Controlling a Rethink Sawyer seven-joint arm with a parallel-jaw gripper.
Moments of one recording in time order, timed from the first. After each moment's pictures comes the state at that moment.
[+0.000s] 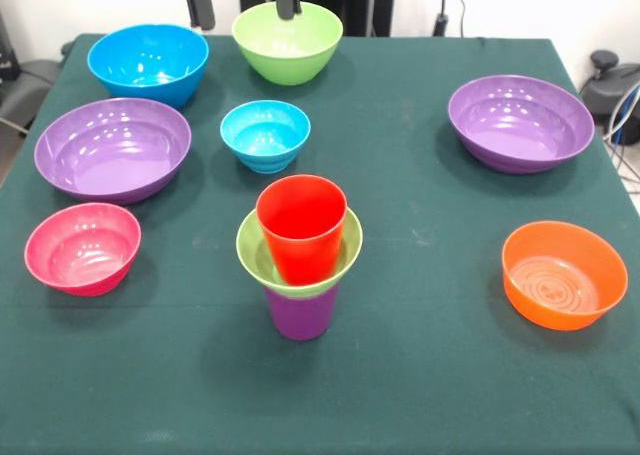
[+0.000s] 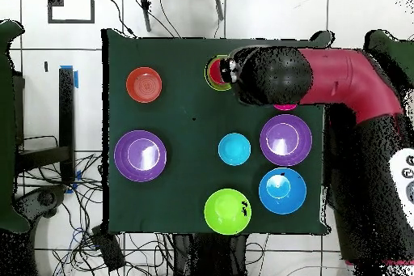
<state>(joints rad) -0.77 -0.85 0.72 1.49 -0.40 0.87 1.56</state>
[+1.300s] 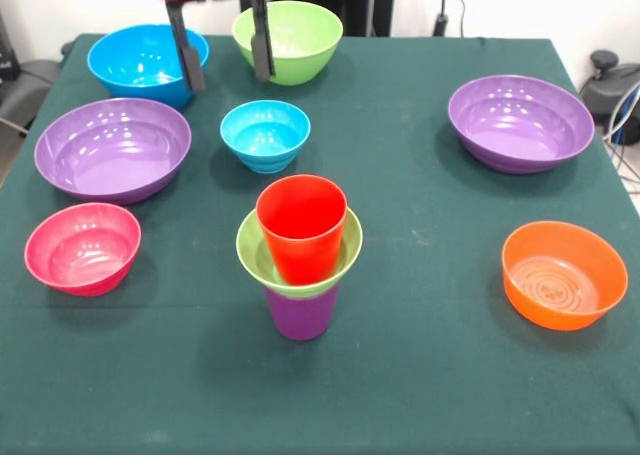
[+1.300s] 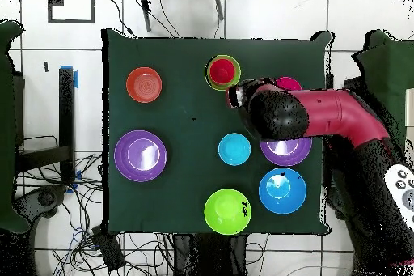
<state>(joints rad) -0.90 -0.76 0.80 1.67 -0.55 0.60 1.56</state>
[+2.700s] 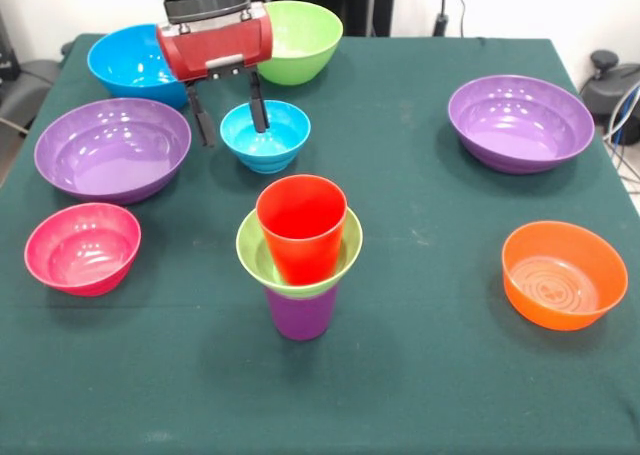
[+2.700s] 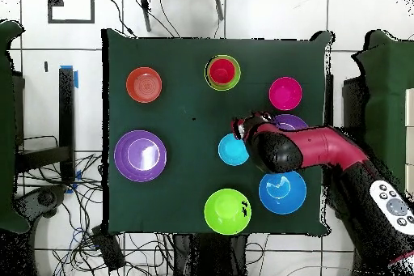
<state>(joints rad) -1.01 -0.59 0.79 1.81 -0.77 0.42 1.56</state>
